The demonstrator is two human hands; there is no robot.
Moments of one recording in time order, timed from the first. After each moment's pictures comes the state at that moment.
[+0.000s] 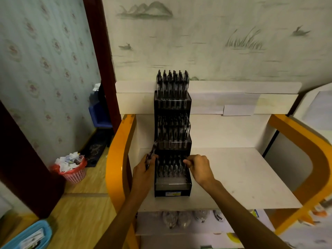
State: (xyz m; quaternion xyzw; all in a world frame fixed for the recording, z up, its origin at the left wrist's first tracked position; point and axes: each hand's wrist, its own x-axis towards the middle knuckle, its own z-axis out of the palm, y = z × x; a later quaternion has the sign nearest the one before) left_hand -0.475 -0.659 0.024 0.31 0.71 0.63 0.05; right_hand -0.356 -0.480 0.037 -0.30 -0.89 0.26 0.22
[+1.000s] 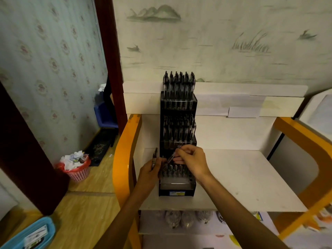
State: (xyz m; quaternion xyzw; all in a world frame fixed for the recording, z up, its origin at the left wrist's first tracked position) left_hand -0.471 -0.668 0.029 0.29 0.68 0.65 0.19; right_hand -0.377 -0.526 0.080 -0.22 -0.66 0.66 0.30
